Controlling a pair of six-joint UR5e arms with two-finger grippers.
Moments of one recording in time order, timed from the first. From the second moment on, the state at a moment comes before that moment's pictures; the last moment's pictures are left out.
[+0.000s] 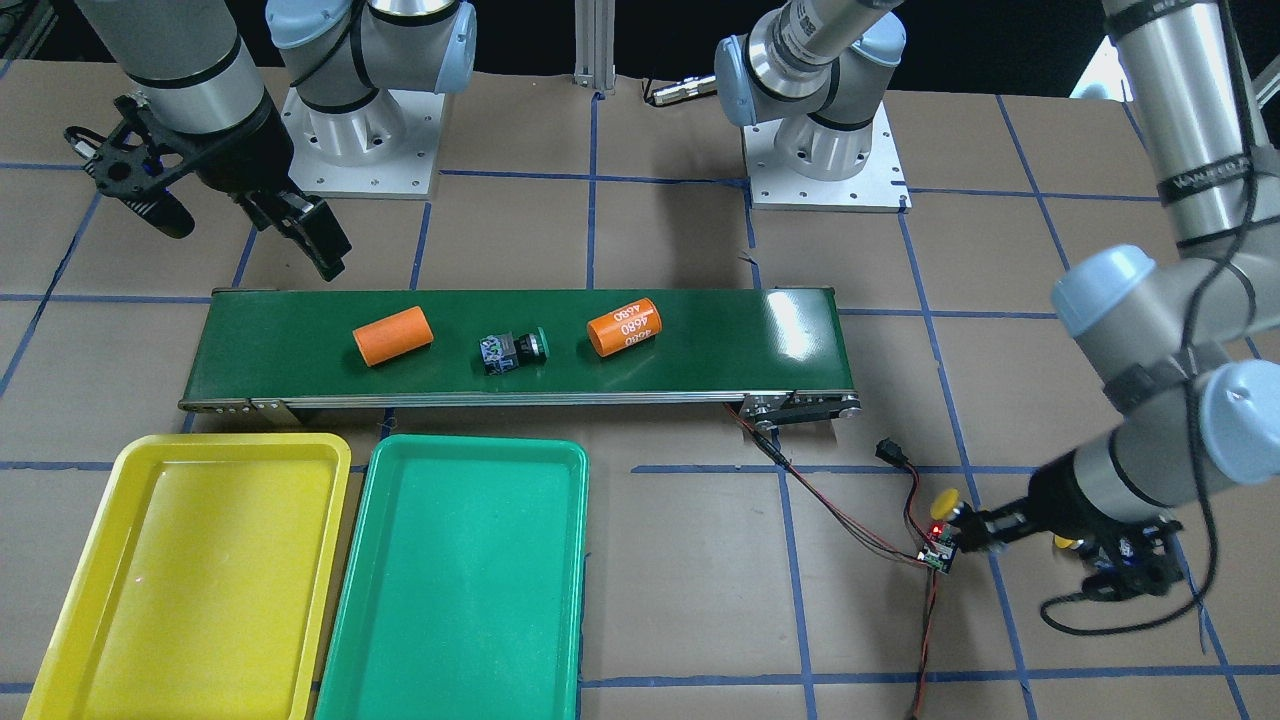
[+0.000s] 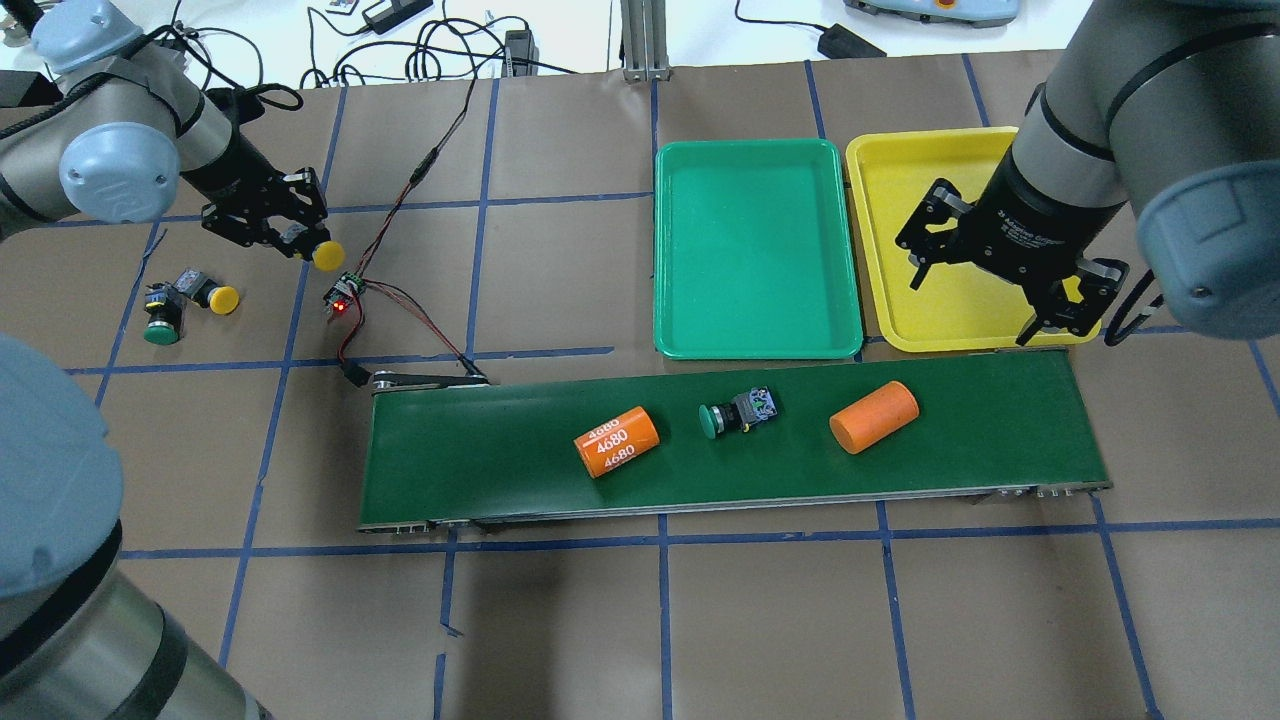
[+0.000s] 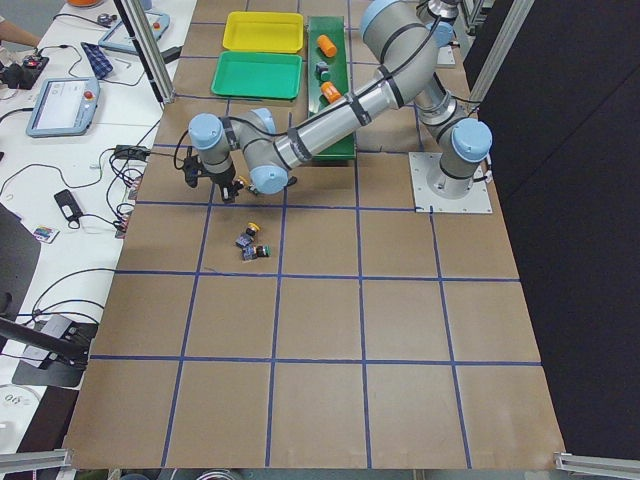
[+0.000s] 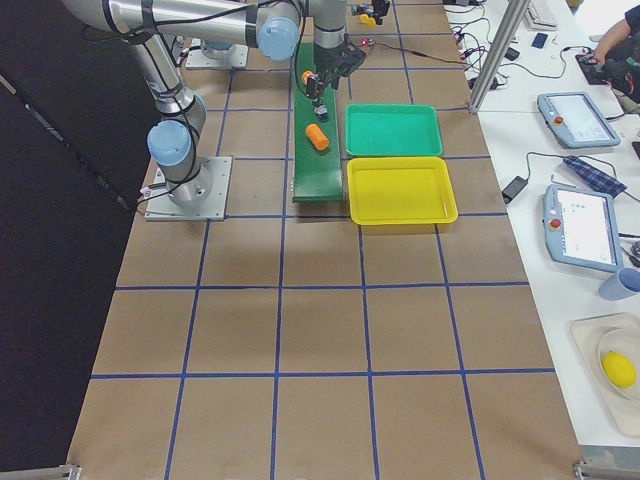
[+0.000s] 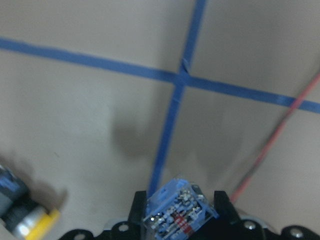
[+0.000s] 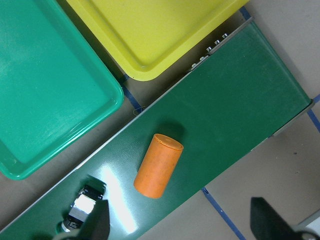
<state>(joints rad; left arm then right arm) -1.28 -2.03 -1.57 -1.17 1.45 0.01 1.52 -1.67 1.79 -1.67 -1.57 0.62</state>
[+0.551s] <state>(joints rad) -1.54 -1.72 -1.92 -1.15 1.46 -0.03 1.52 -1.64 1.82 -1.72 -1.57 0.75</state>
